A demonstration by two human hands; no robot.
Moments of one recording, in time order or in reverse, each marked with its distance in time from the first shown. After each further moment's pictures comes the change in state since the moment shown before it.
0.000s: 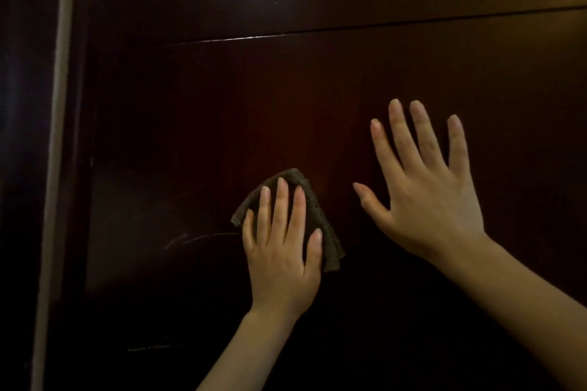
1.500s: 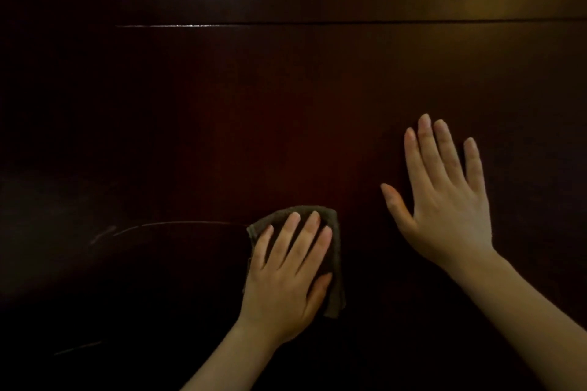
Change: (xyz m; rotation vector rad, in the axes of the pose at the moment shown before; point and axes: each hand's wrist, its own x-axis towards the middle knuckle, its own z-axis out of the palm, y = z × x) left_hand -0.043 0.065 0.008 0.038 -0.068 0.452; right_hand -0.070 0.085 -0.016 -0.036 -0.052 0.174
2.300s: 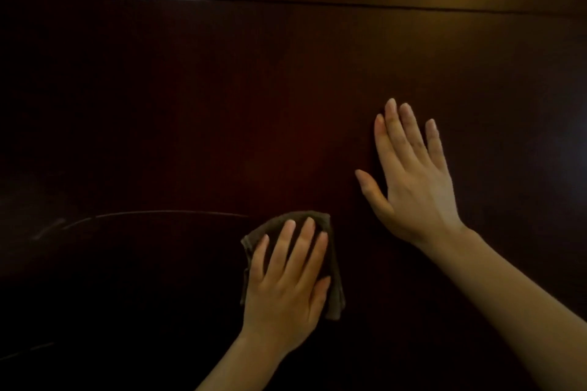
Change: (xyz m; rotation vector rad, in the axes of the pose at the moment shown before) left_hand -0.013 0.046 0.014 -0.018 0.007 -0.027; right_hand 0.002 0.012 -0.006 0.060 -0.028 -0.071
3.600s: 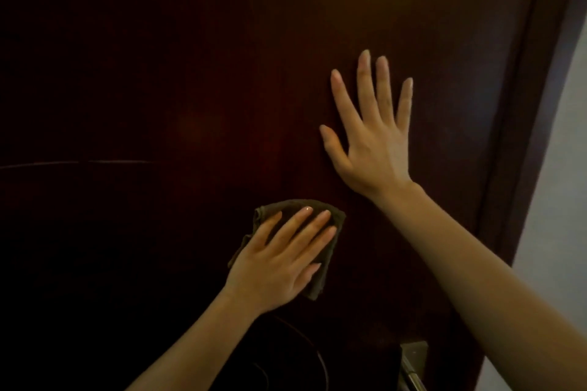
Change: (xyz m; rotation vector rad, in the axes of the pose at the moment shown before) left_hand -0.010 0.068 0.019 -0.018 0.005 0.434; right_hand -0.048 0.044 0.002 -0.064 0.052 0.072
